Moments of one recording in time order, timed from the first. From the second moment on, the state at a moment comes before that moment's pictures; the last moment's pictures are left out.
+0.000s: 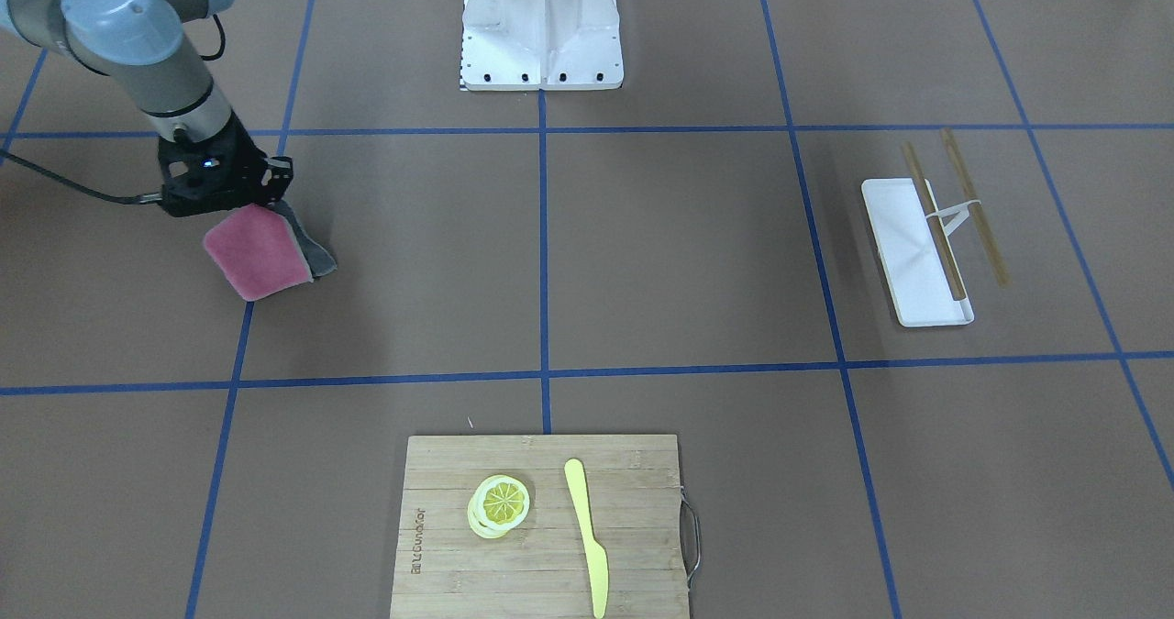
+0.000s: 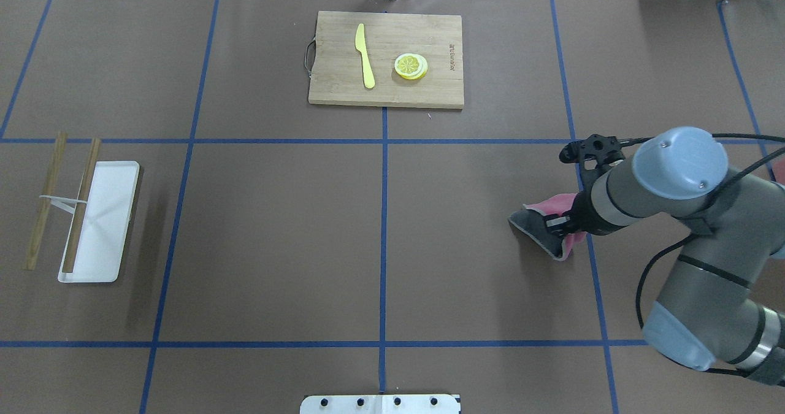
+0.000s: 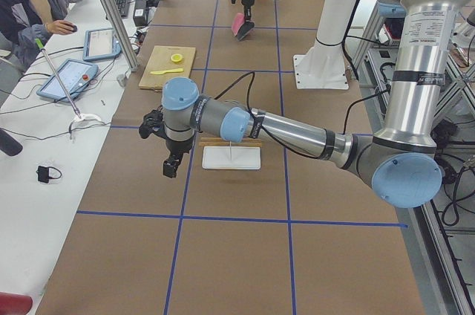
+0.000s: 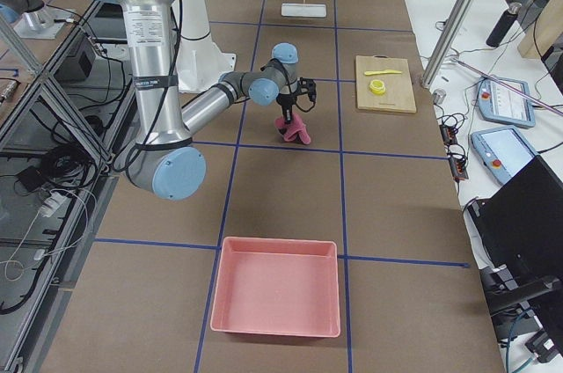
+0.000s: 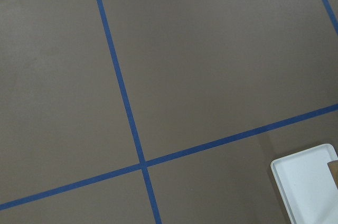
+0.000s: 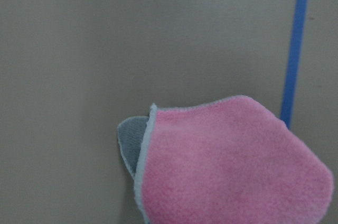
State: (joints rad) left arm -1.52 -1.67 -1.74 -1.63 -2.32 0.03; right arm 0.59 -1.39 1.97 -1.39 1.95 1.02
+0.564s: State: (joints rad) left arm -1.52 -1.68 -1.74 -1.61 -2.32 0.03; right arm 0.43 -1.11 1.87 -1.47 1.86 1.27
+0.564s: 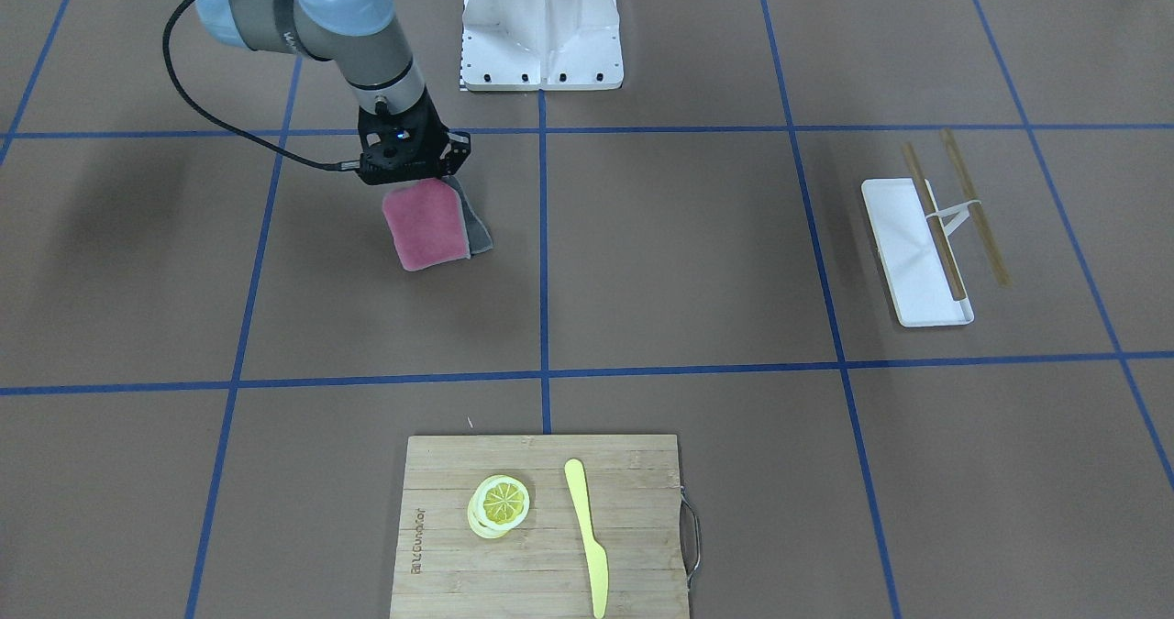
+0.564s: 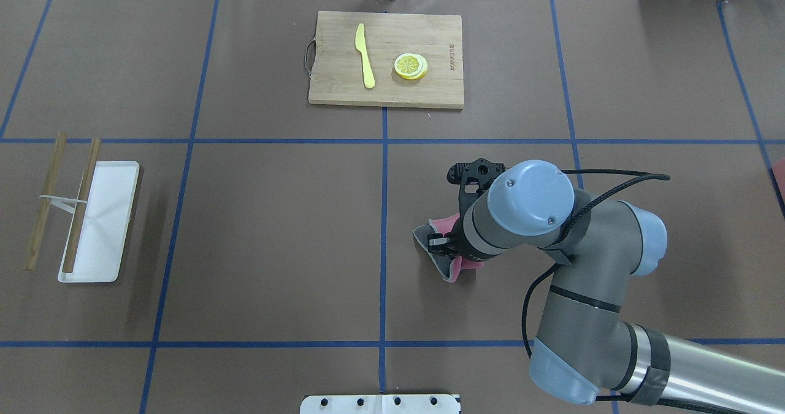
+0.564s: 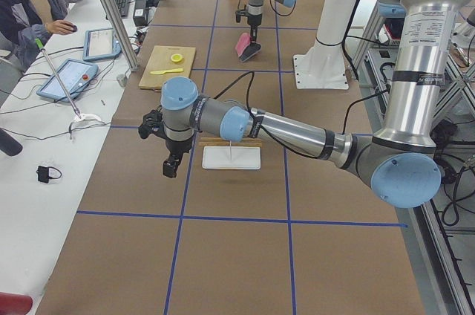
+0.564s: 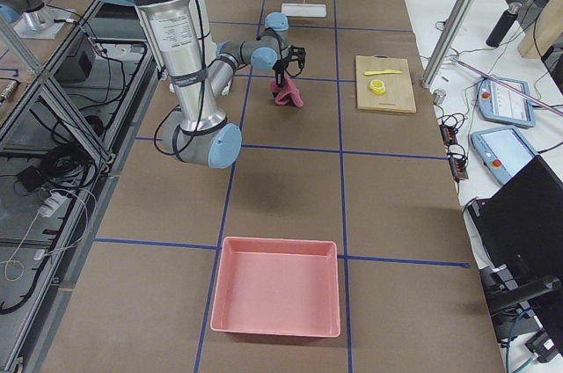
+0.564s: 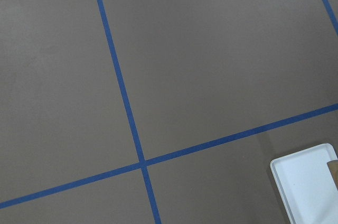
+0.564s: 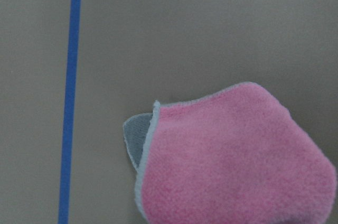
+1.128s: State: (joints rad) left arm -1.52 -1.68 -1.74 -1.59 -2.32 0.03; right arm 0.53 -1.32 1.99 -1.47 1.90 1.12
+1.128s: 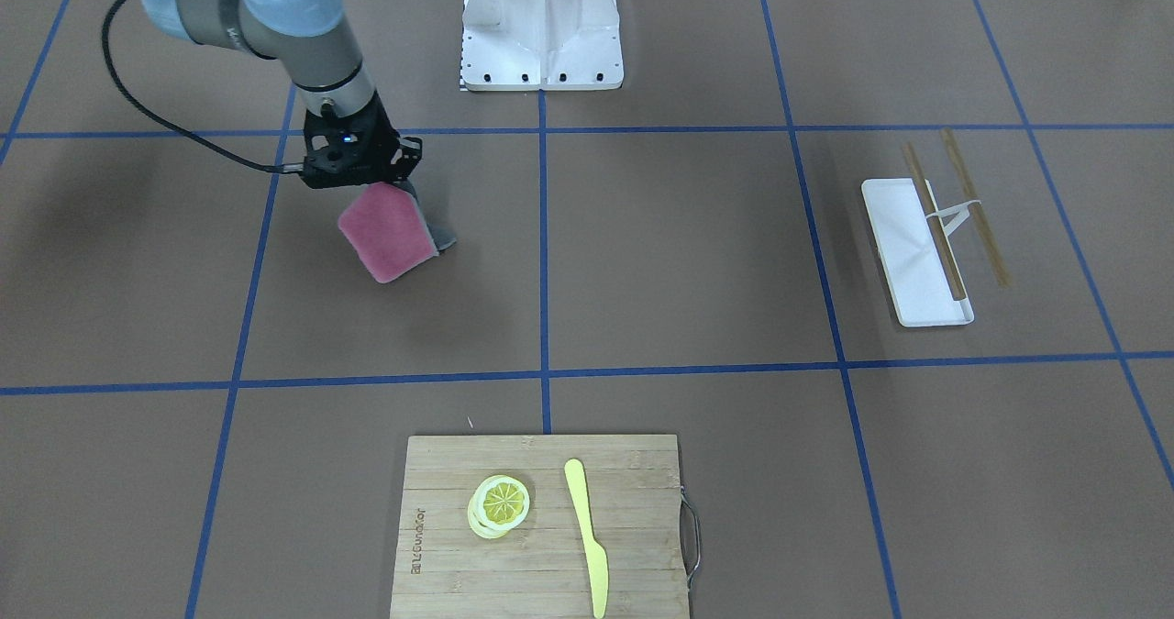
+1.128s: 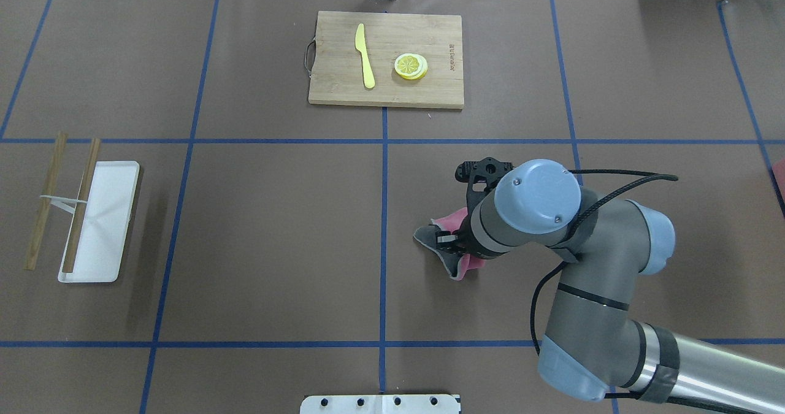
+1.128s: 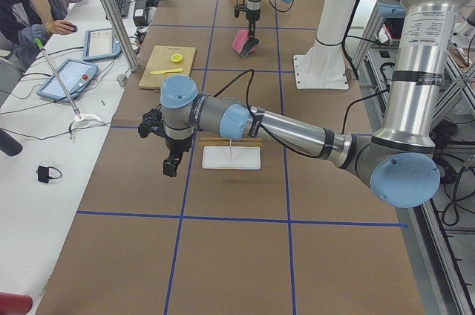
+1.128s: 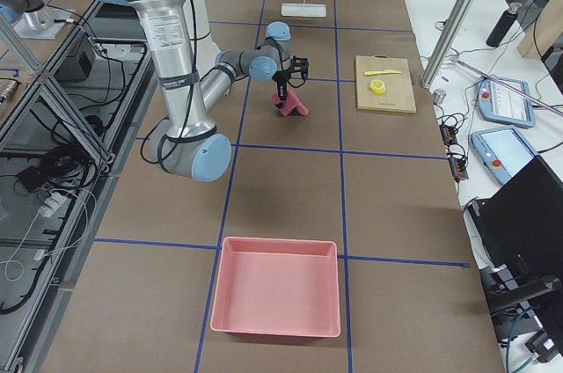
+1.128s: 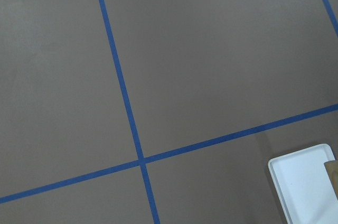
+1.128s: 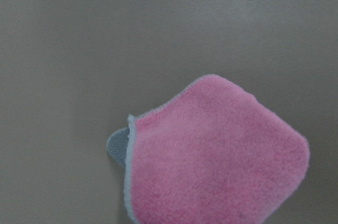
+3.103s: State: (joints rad) left arm -1.52 -1.68 -1.75 -1.55 -2.32 0.02; right arm 1.65 -1.81 1.89 -1.74 2.21 -0.44
